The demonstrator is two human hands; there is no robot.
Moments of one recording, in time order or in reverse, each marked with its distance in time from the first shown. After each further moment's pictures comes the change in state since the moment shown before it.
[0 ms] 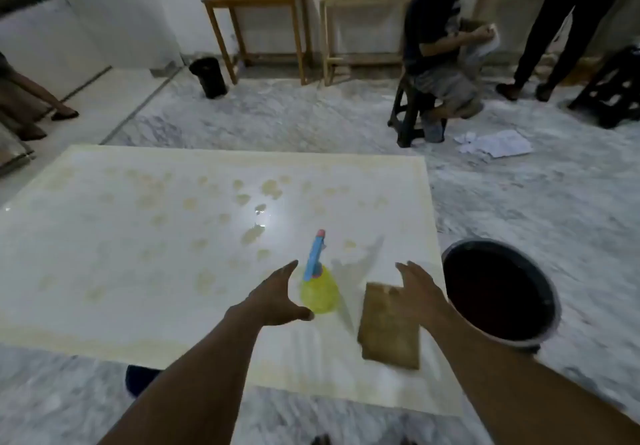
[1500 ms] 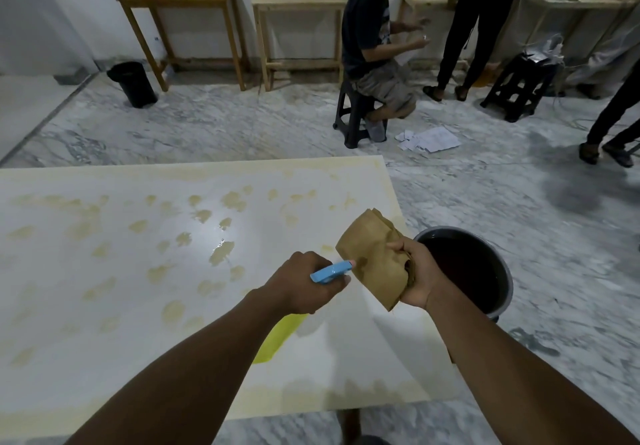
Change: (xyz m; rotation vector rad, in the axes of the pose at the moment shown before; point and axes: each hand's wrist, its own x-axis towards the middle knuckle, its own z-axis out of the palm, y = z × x) left_hand 0.023 0.058 -0.024 -0.024 -0.072 0.328; right_hand -0.032 -0.066 -0.069 1.701 -0.147 0.273
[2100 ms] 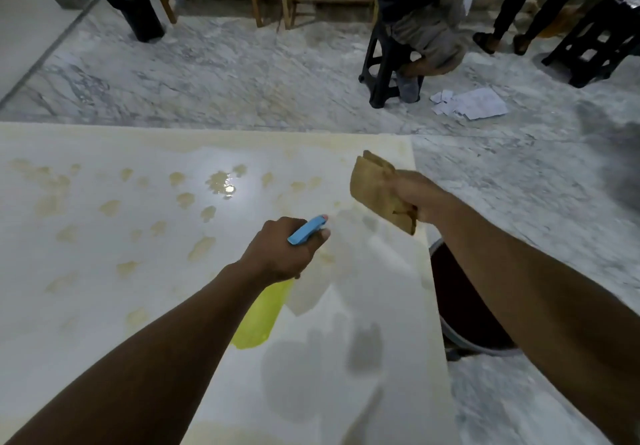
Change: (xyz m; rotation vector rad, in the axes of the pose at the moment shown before) left_hand 0.127 -0.017 -0.034 -0.096 0.190 -0.241; right_hand 0.205 -0.143 -0.003 -0.792 0.082 -0.063
